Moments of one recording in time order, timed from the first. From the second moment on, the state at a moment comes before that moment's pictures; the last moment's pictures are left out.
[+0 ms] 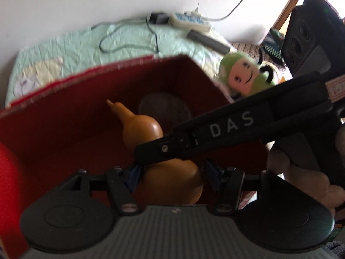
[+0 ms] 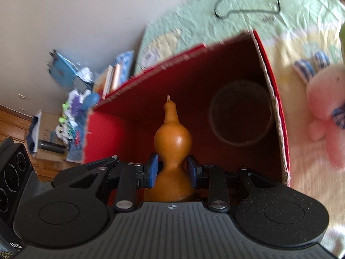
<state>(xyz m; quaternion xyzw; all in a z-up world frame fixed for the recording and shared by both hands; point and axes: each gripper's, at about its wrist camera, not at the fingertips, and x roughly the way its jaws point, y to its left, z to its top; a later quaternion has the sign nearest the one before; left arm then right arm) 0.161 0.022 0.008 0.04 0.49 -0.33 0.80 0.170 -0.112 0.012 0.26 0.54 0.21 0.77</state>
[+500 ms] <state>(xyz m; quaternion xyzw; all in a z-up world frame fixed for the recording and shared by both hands) 0.171 0.015 -0.018 0.06 0.53 -0.31 0.79 0.174 -0.085 0.000 0.14 0.58 0.15 0.79</state>
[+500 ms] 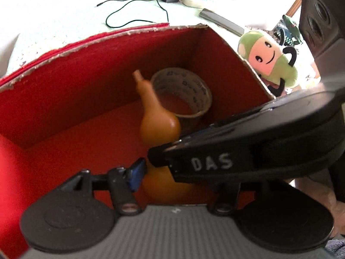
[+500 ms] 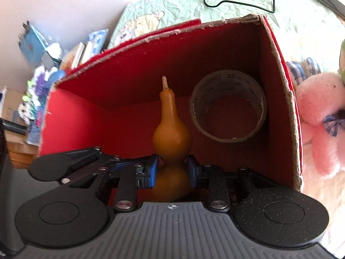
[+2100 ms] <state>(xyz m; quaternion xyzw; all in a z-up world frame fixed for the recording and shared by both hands) 0.165 0.007 -0.019 0.12 0.51 -0.26 0.81 0.149 -0.079 0.011 0.08 0.48 0.11 0.86</state>
